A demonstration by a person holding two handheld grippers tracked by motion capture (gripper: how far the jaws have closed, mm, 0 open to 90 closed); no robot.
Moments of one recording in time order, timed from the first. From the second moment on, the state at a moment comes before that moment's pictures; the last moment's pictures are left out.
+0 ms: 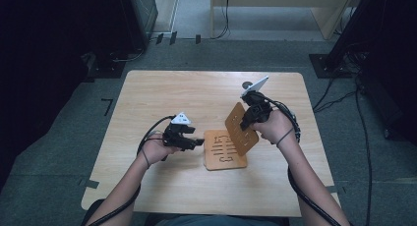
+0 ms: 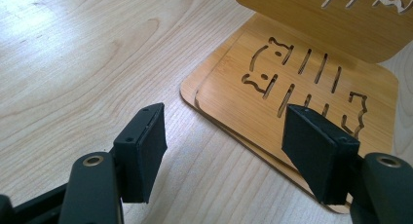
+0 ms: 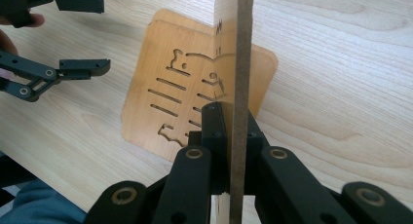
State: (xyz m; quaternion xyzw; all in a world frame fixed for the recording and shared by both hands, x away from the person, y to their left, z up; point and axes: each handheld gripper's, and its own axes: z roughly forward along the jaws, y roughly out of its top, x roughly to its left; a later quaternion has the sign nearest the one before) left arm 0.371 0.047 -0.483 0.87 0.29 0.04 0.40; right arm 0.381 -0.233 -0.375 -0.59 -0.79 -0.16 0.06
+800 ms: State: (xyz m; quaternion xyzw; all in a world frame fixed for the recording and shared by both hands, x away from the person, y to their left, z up) left arm 0.370 0.046 -0.483 0.87 0.28 0.04 0.40; right arm 0.385 -0.268 -0.370 -0.62 -0.77 -0.16 0.04
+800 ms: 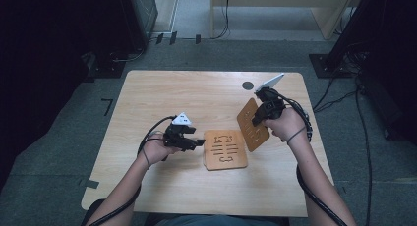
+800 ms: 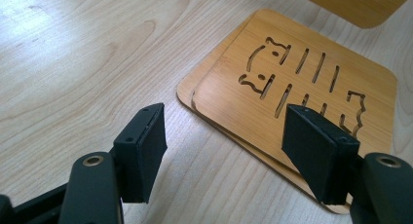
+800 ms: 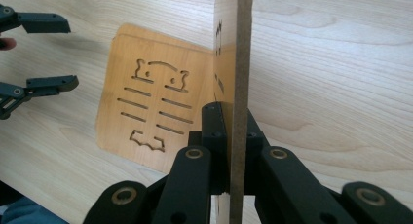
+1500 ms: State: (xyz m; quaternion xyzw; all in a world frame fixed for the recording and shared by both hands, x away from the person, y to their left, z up) left arm 0.369 0.045 -0.484 0.87 0.28 0.04 0.40; right arm 0.389 -0.305 -0.364 -0.66 -0.74 -0.17 0.00
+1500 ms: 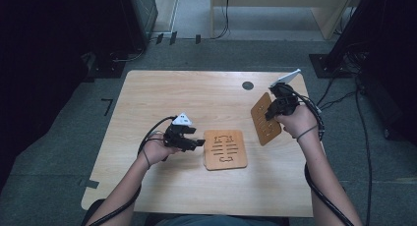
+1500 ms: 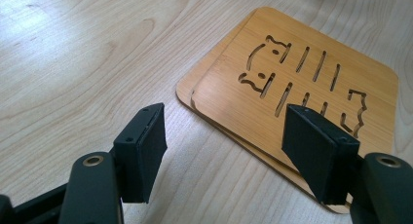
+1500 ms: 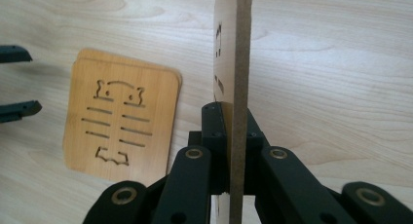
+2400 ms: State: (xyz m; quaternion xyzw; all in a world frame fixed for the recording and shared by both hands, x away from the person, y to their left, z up) left arm 0.369 0.043 -0.485 0.87 0.28 0.04 0.40; right arm 0.413 -0.337 -0.364 -0.70 -0.69 -0.16 -0.01
